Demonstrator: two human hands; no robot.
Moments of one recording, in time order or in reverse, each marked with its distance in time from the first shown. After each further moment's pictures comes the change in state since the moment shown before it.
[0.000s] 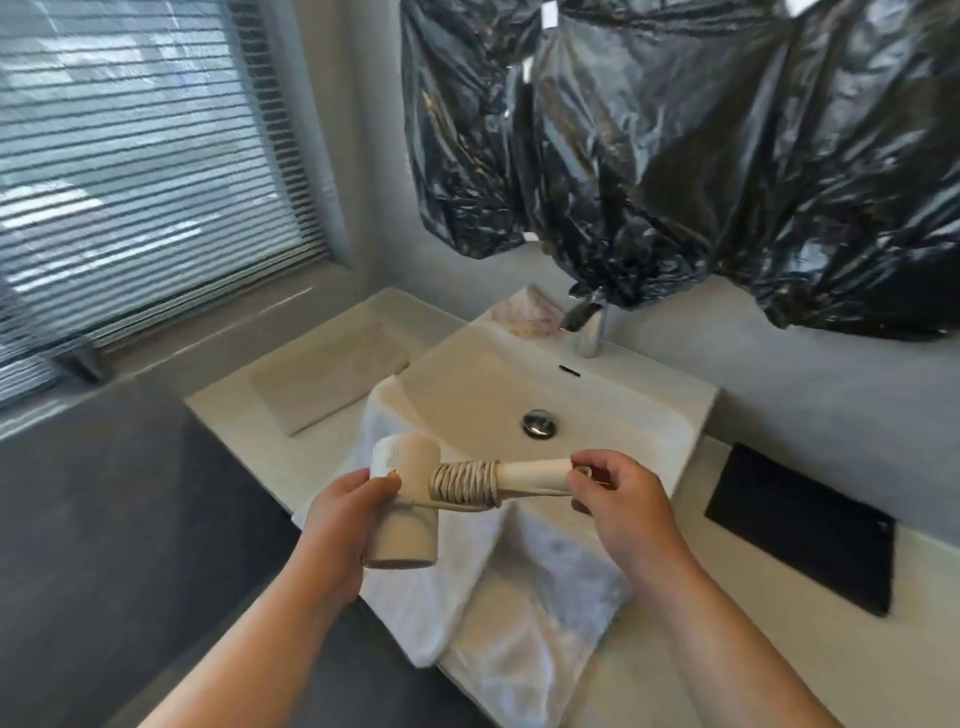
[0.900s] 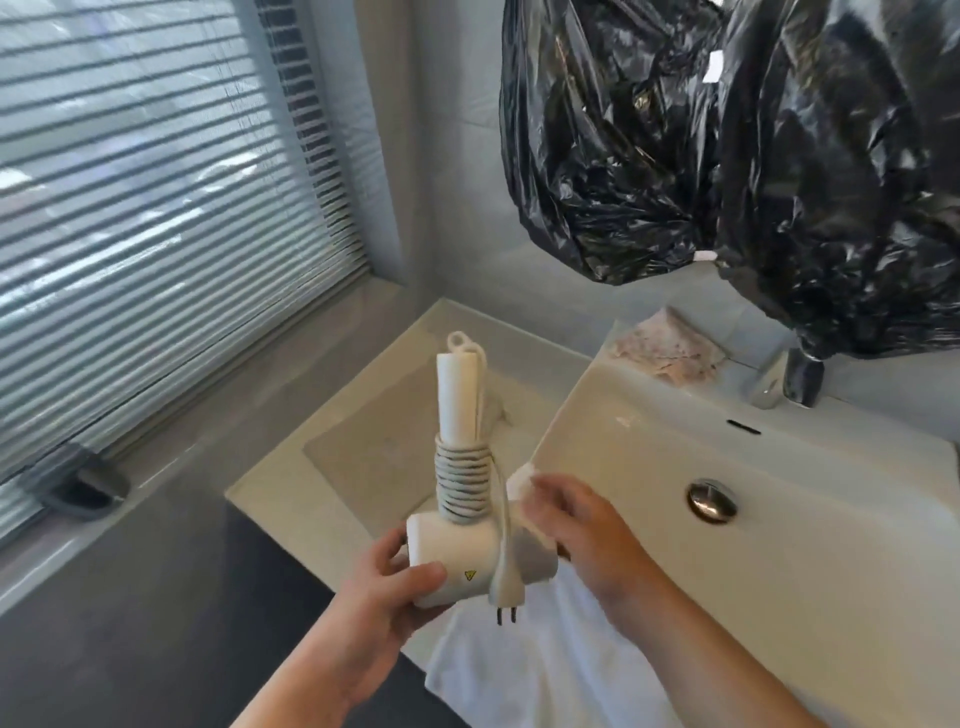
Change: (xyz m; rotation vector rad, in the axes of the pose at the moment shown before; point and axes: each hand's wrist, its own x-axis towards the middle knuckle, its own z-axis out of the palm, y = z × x) left_hand 0.231 0.072 -0.174 -0.199 -0.414 -0.184; right_hand 0.142 -0.055 0.300 0.104 -0.265 0.233
